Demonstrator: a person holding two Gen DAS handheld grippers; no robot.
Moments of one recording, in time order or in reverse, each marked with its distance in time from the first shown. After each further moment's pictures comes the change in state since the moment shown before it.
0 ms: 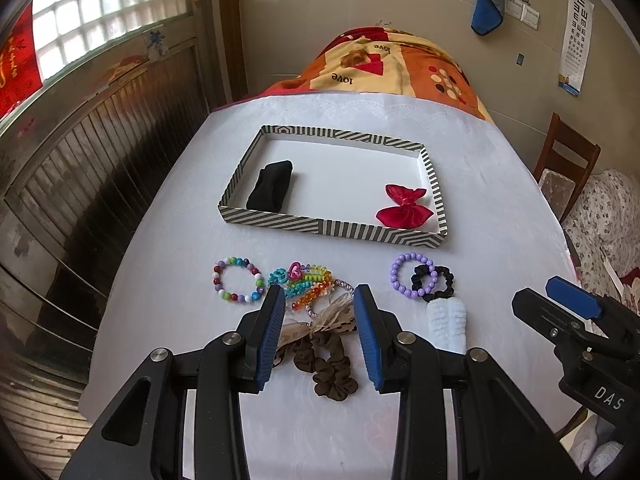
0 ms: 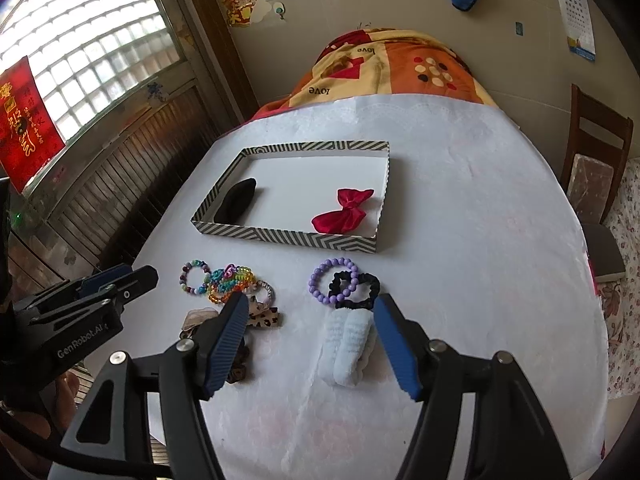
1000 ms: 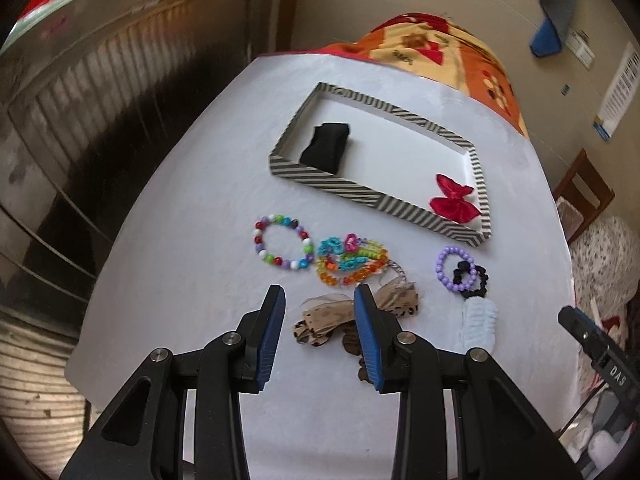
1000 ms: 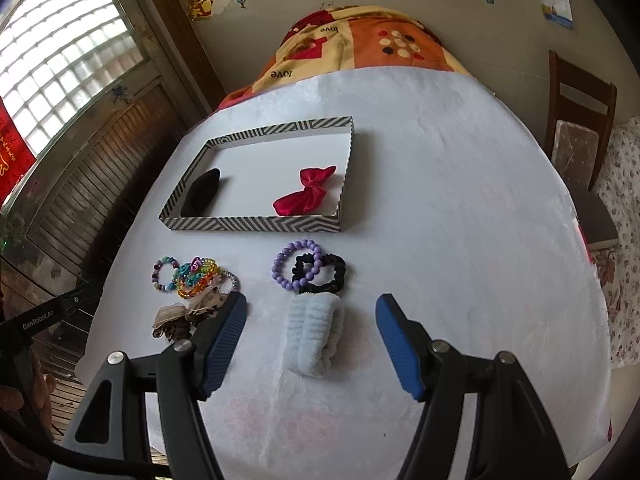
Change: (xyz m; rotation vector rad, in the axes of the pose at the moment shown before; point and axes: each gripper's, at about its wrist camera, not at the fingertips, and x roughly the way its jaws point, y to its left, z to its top) left arm 0.024 0.083 -0.010 -0.214 0.126 -0.034; right arm 0.018 -0.033 -0.009 0.089 0.049 -0.040
